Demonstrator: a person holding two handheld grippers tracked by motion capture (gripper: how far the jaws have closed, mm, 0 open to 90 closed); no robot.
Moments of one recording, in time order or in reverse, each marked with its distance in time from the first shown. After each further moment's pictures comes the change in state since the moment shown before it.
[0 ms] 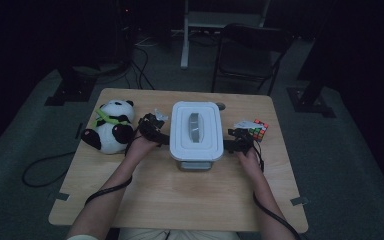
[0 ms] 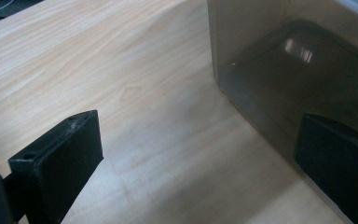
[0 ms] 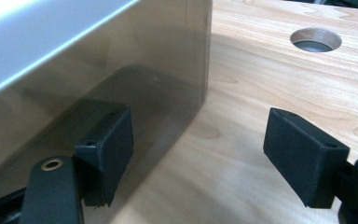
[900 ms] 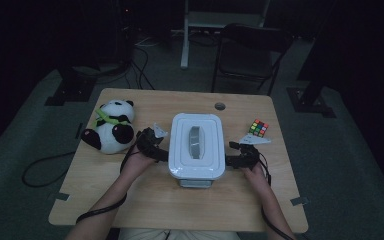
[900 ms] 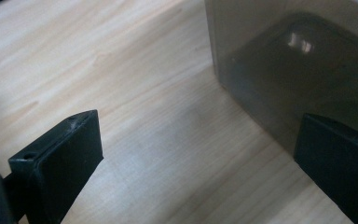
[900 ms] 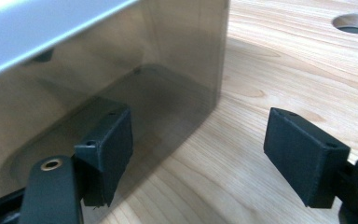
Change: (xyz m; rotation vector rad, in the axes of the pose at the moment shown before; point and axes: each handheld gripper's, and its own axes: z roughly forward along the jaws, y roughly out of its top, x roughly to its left) left arm -0.029 -0.034 -0.032 -0.046 -0.023 0.025; right arm 0.018 -0.033 -0.037 -0.022 0.100 -0.033
